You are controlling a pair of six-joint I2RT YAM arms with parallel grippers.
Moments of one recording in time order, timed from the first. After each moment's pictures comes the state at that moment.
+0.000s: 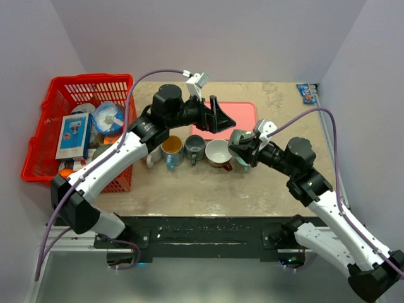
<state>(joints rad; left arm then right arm) -0.66 1.46 1.43 -0.16 0.43 -0.57 0.51 0.79 0.79 -0.03 -0.45 -0.04</state>
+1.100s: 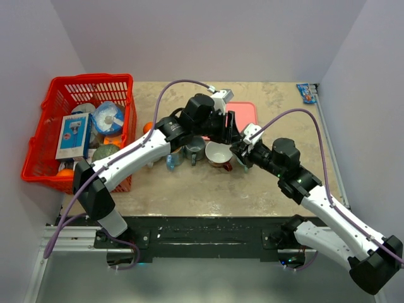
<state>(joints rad) -0.83 1.64 1.55 -0.39 0.26 -0.56 0.60 0.85 0.71 -0.05 -0.23 -0.19</state>
